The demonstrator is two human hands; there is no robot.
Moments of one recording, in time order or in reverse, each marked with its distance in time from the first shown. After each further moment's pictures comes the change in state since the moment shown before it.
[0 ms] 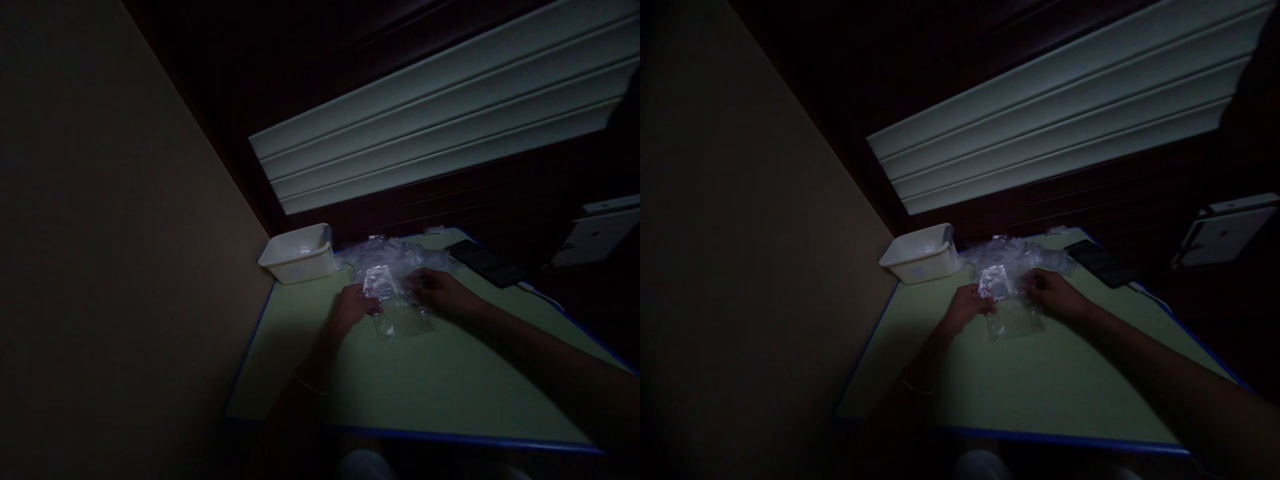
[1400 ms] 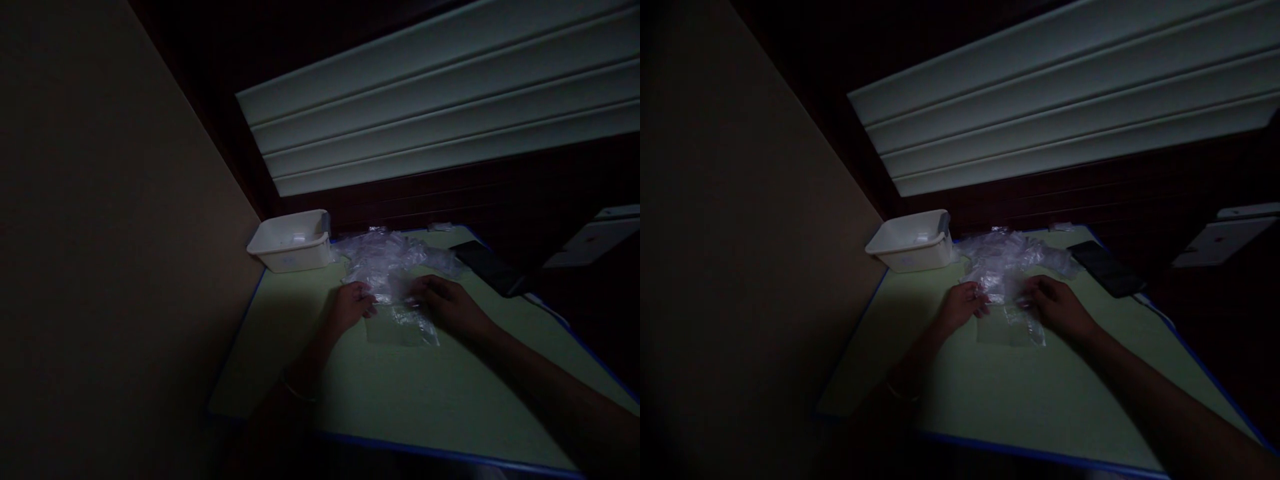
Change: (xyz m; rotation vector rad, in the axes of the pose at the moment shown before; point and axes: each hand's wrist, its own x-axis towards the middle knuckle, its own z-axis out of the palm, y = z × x) left_hand -0.007 -0.001 0.008 -0.046 0.047 -0.026; right_hand -0.014 0.001 0.004 0.137 0.079 0.126
